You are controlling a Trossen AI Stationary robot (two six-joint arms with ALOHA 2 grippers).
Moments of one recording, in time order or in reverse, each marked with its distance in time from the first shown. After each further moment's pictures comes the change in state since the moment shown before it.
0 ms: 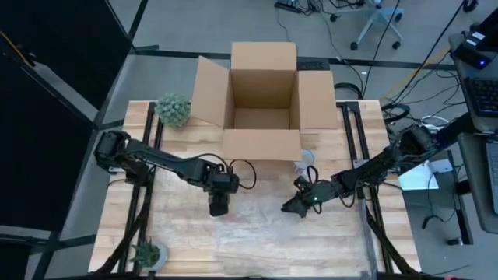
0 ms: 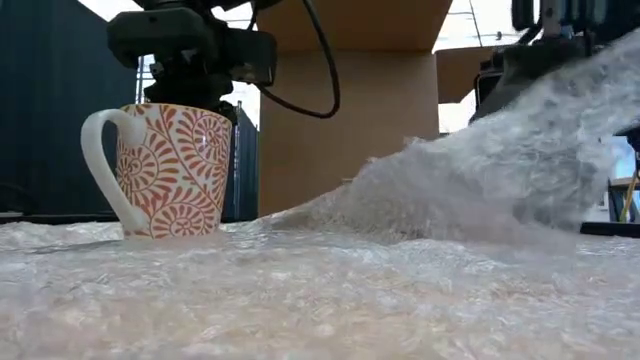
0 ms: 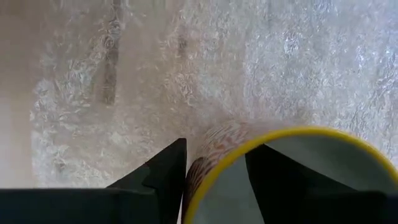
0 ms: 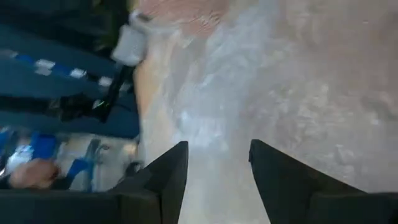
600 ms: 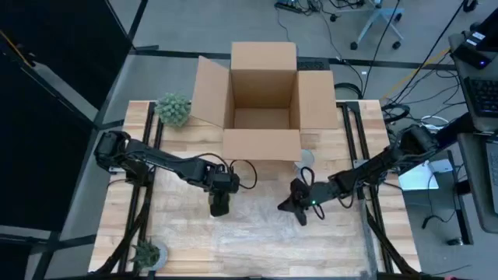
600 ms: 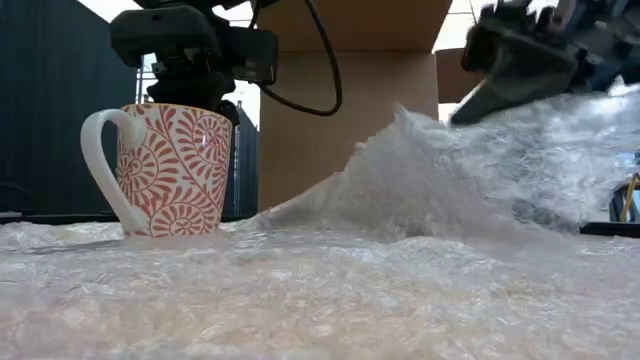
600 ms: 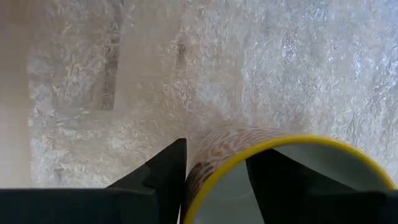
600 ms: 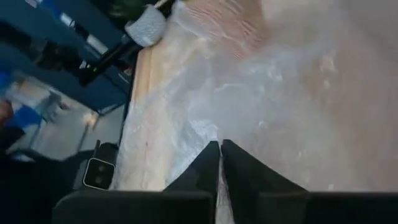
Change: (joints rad) left arm 0.000 0.000 0.000 0.009 -0.002 0.000; right arm 0.006 0.000 0.154 -0.111 0.004 -0.526
